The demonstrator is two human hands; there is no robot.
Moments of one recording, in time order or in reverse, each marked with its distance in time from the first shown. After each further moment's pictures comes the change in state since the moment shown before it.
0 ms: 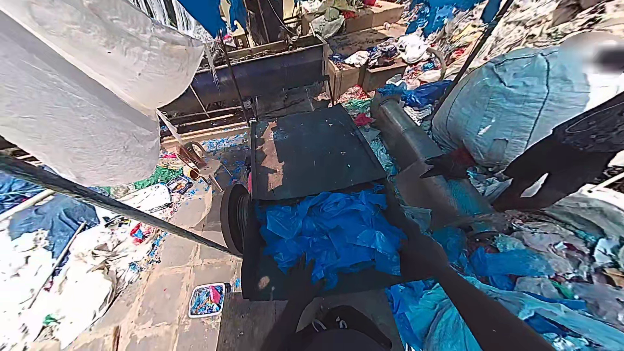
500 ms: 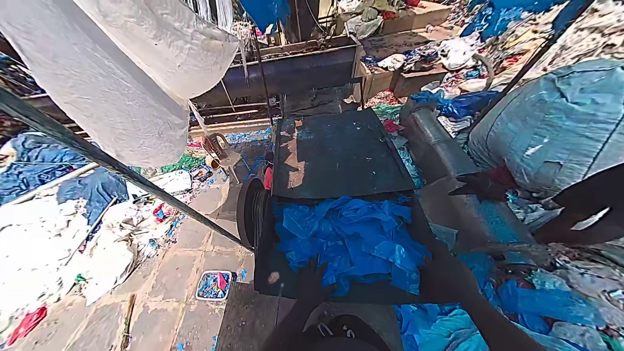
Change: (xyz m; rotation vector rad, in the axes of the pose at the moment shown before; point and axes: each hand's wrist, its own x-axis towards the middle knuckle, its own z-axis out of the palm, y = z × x) left_hand -0.003 0.000 -0.008 -0.026 -0.056 -0.014; right_hand 0.009 0.006 0.010 0.006 0.030 -0.037
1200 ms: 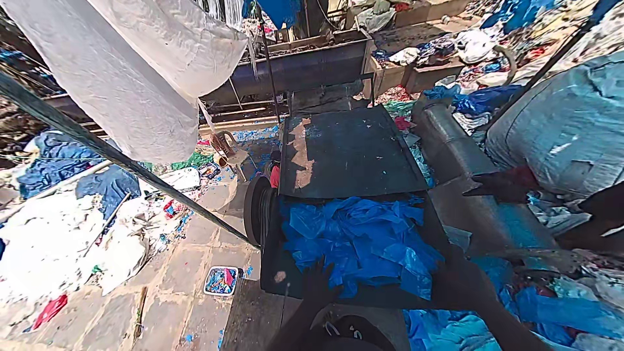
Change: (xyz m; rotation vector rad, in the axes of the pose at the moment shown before) left_hand 0.013 -0.013 0.024 0.010 0.045 0.013; right_hand 0.016 0.013 0.013 -0.028 0.039 0.001
